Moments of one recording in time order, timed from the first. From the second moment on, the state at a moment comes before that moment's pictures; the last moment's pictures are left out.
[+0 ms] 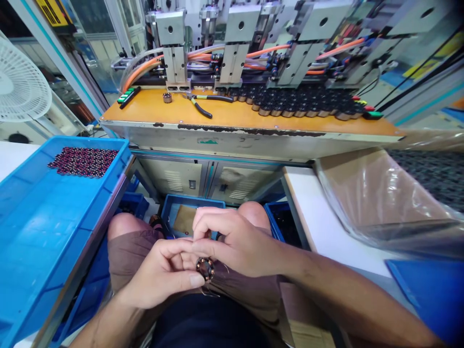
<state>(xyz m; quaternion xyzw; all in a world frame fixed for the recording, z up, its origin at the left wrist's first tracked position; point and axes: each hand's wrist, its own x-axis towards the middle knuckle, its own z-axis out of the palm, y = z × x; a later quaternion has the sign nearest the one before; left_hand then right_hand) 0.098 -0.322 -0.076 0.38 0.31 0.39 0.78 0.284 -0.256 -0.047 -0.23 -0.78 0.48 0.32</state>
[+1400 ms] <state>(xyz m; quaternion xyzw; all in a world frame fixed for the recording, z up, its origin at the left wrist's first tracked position) 0.100 -0.320 -0.087 0.44 0.26 0.47 0.72 0.304 -0.288 -0.032 -0.33 -0.72 0.56 0.23</state>
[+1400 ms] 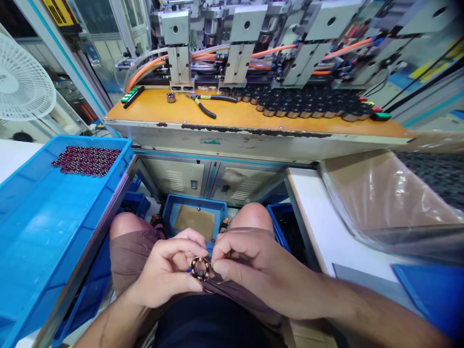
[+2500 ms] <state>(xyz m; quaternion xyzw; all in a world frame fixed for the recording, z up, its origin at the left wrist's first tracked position) 0.108 -0.320 -0.091 0.38 0.24 0.47 0.76 0.299 -0.290 -0.063 -0.20 -0.82 0.29 0.45</state>
